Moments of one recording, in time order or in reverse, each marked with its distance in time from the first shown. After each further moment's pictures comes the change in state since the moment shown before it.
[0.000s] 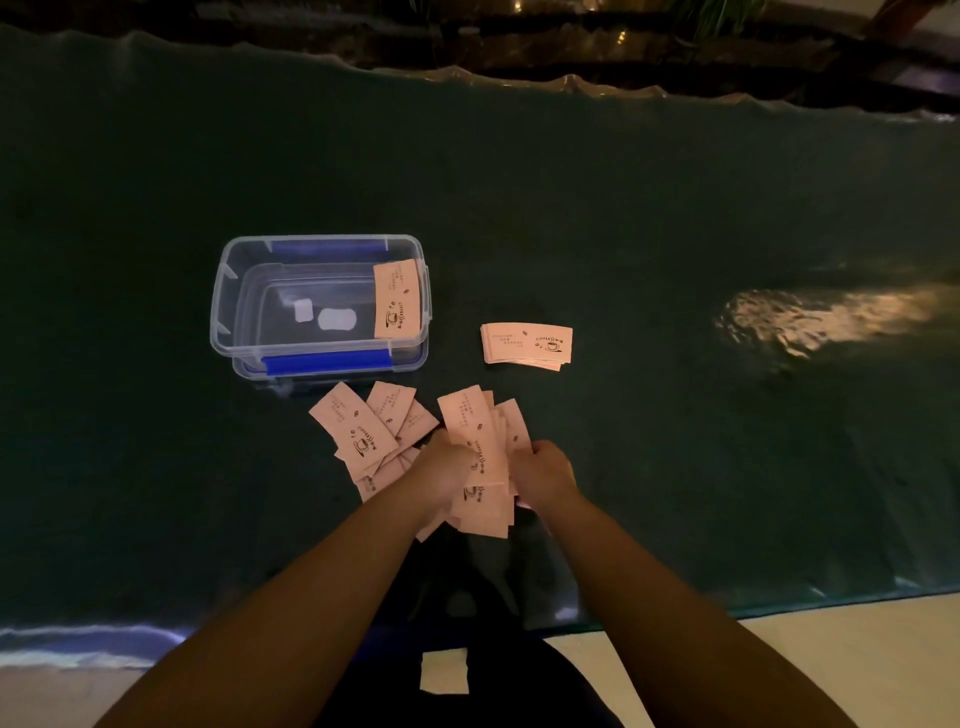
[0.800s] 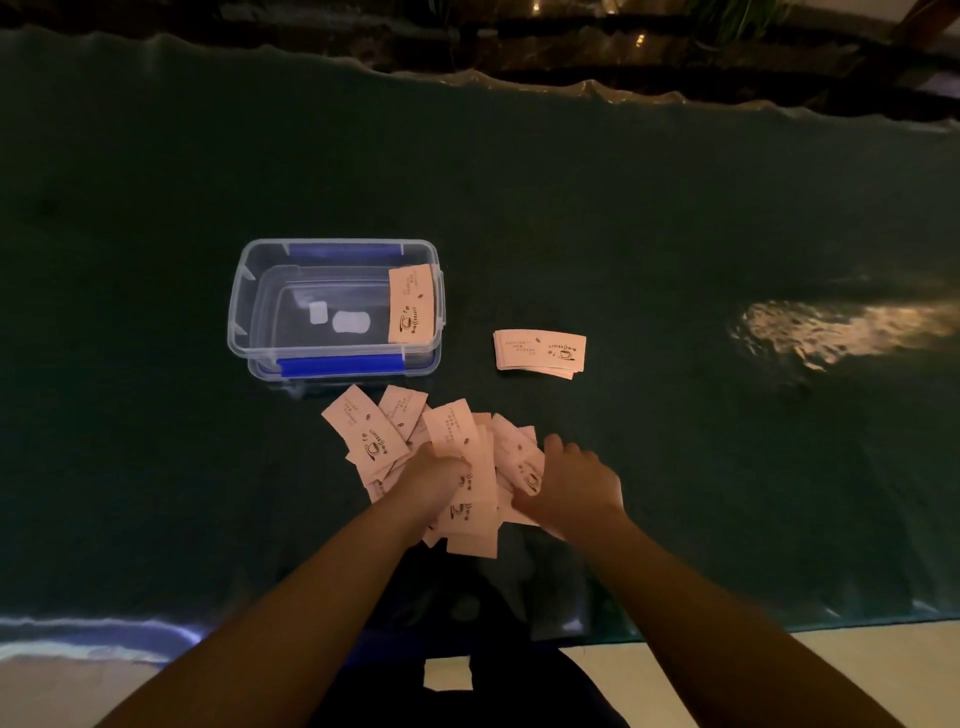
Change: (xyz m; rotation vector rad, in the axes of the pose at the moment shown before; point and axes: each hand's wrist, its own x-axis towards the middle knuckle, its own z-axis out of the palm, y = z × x) left_hand -0.019 -0.006 -0.020 0.116 0.057 0.021; right_hand 0.008 0.006 -0.028 -1.124 0.097 -0.396
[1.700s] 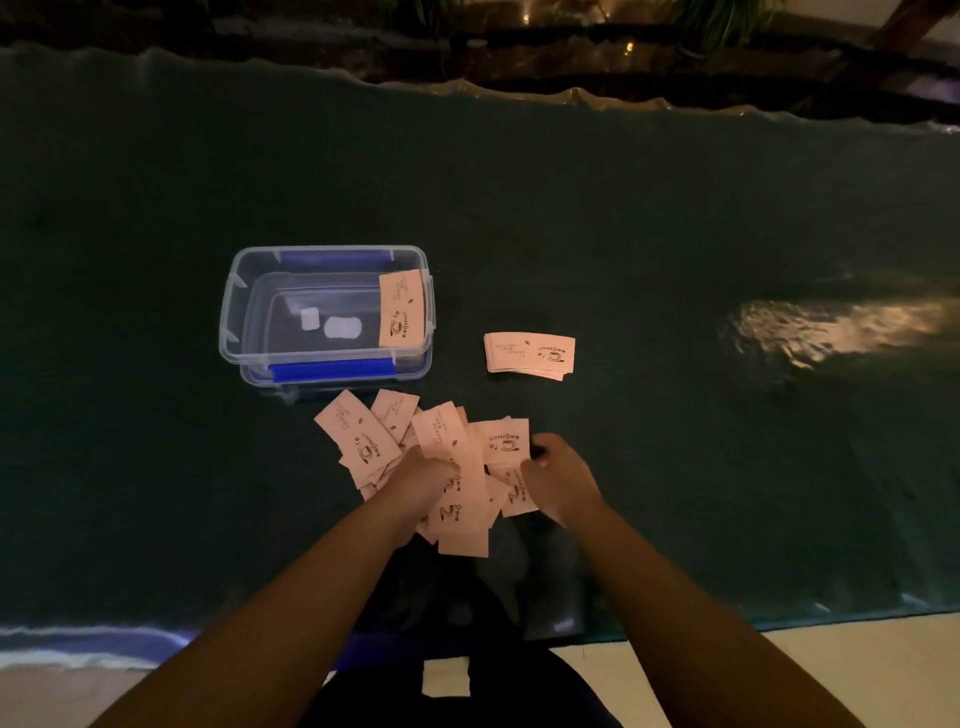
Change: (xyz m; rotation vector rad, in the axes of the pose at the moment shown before) left_hand -0.001 -0.001 -0.002 -0.103 -0.016 -0.036; right_hand 0.008 0.000 0.003 0.801 -0.012 0.135
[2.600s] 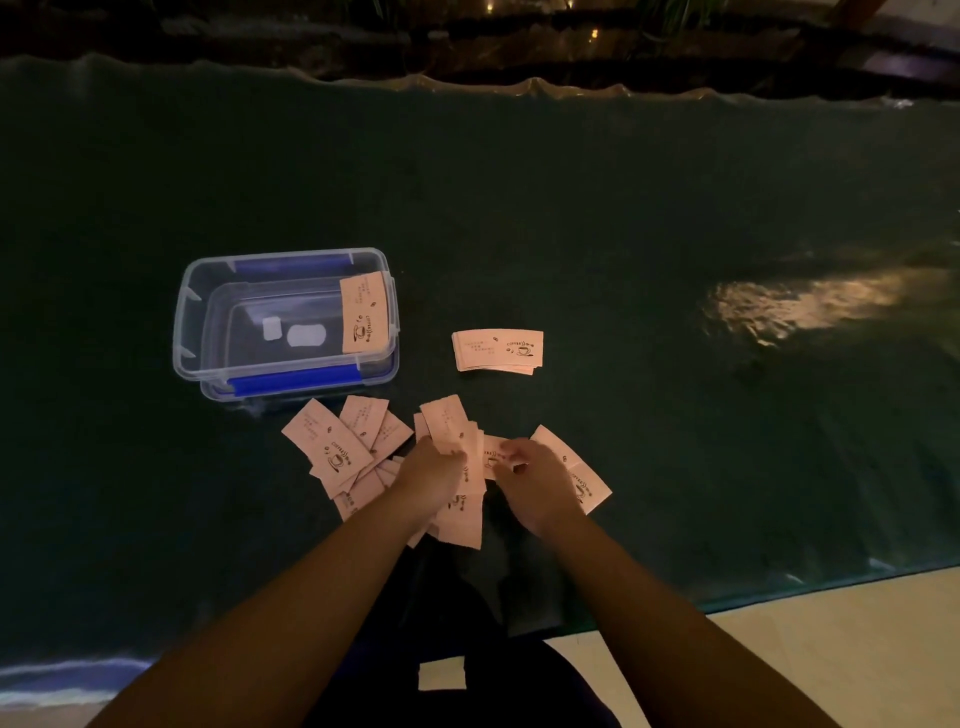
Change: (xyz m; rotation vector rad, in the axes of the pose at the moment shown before) left_hand 0.026 0.000 0.039 -0.028 0.021 0.244; right_hand -0.019 0.006 -0.004 0.032 0.039 -0.070
